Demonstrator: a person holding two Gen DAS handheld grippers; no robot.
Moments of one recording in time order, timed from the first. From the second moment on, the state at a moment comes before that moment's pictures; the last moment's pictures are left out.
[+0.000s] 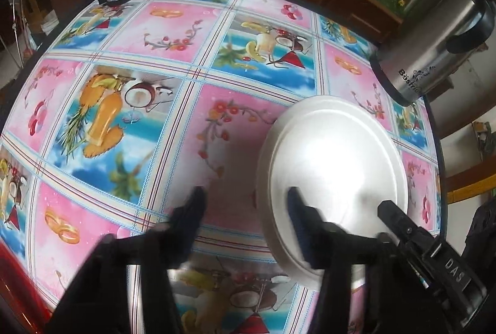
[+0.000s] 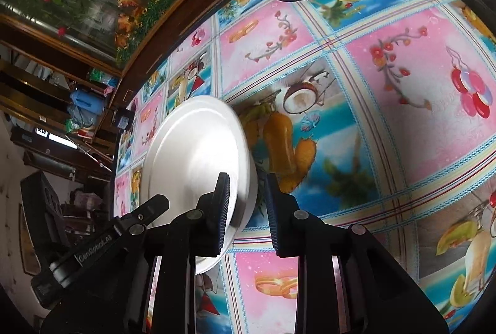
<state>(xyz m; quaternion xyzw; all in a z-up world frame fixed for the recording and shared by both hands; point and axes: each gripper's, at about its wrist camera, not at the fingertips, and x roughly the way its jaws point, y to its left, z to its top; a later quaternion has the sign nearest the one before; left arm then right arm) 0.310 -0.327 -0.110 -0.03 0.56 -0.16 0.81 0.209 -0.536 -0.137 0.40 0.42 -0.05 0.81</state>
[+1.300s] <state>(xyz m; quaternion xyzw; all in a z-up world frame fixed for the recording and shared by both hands) 0.154 -0.233 -0.078 -0.04 0.54 -0.21 0.82 0.052 -0.441 -0.094 0.38 0.41 0.00 0.83</state>
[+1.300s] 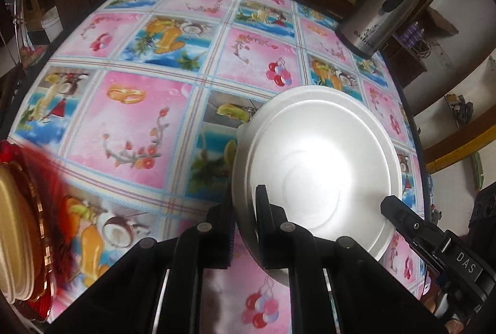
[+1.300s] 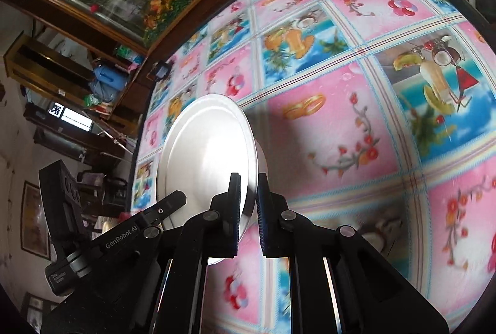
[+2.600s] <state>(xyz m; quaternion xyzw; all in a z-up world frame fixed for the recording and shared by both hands) 0.086 0.057 -0.021 -0.07 0.46 -0.05 0.88 0.108 -0.146 -0.048 0.24 0.45 0.19 0.84</state>
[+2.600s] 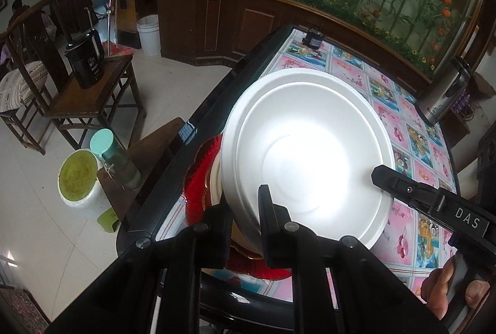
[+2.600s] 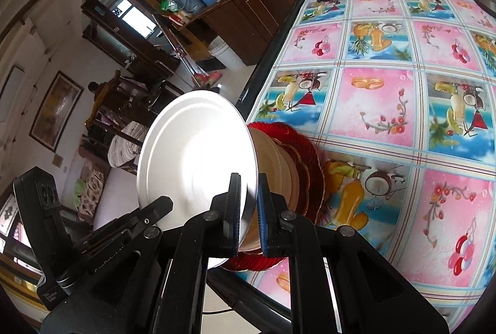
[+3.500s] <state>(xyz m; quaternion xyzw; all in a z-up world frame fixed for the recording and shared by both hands) 0.090 0.067 -0.026 -0.03 0.42 -0.01 0.90 0.118 -0.129 -0.056 0.24 0.46 0.19 0.83</state>
